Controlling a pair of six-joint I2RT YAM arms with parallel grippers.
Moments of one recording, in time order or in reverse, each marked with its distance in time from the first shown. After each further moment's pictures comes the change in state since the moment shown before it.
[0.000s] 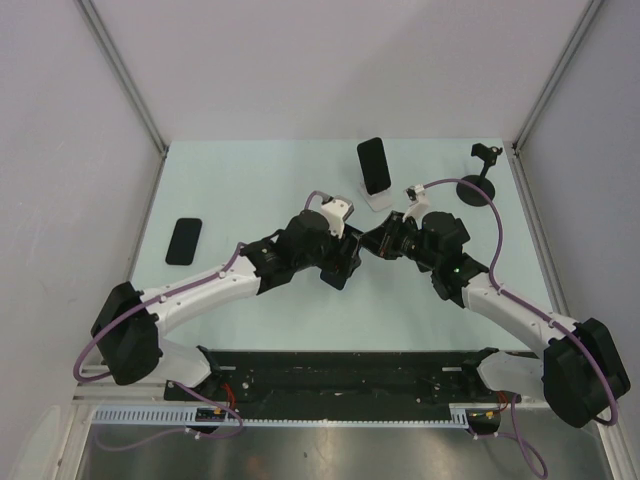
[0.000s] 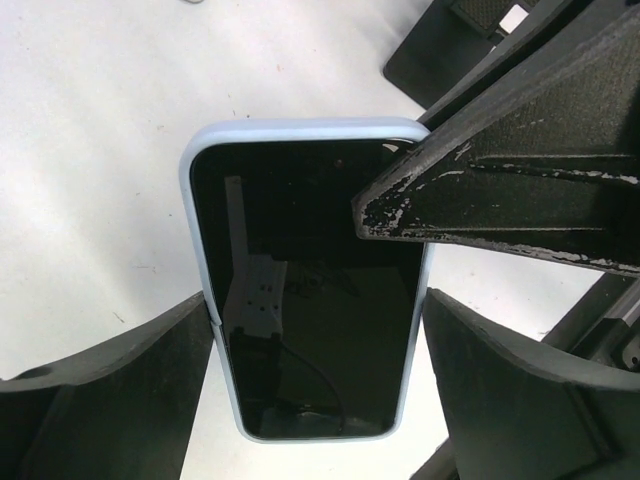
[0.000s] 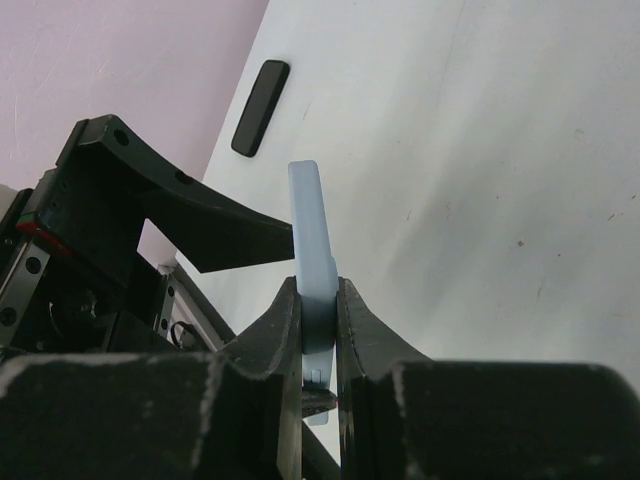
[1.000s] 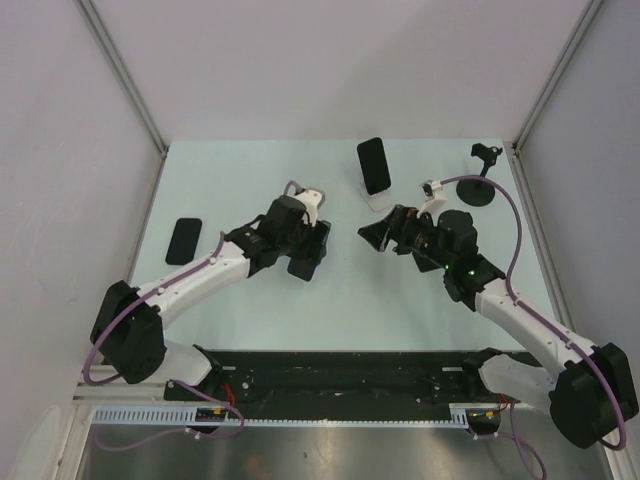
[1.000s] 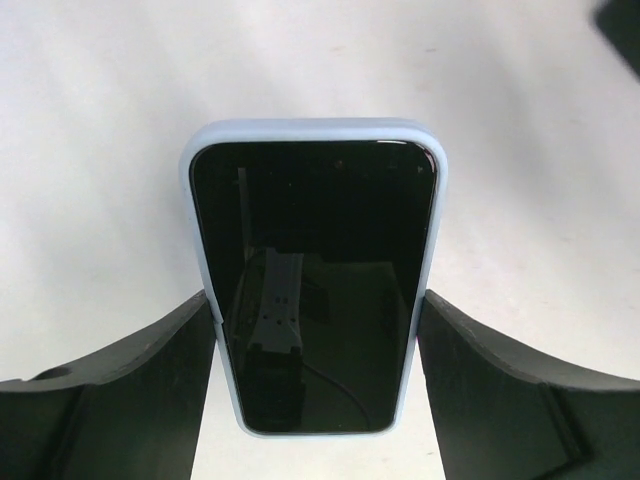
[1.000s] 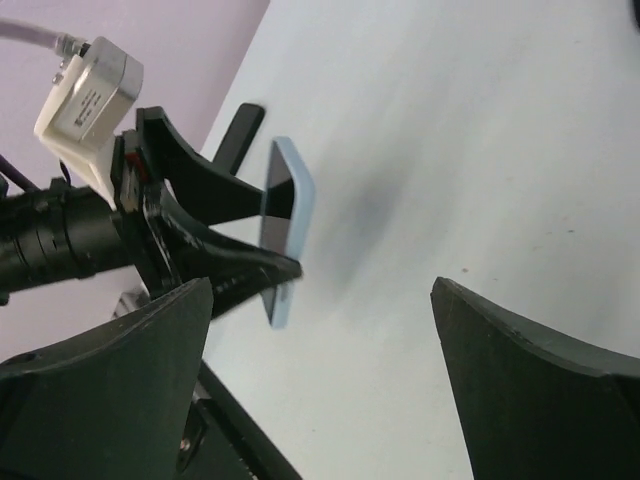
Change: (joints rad) left arm 0.172 0.014 0.010 -0.159 -0.008 0.074; right arm -0.048 -0.093 0.014 -0.063 0.029 -0.082
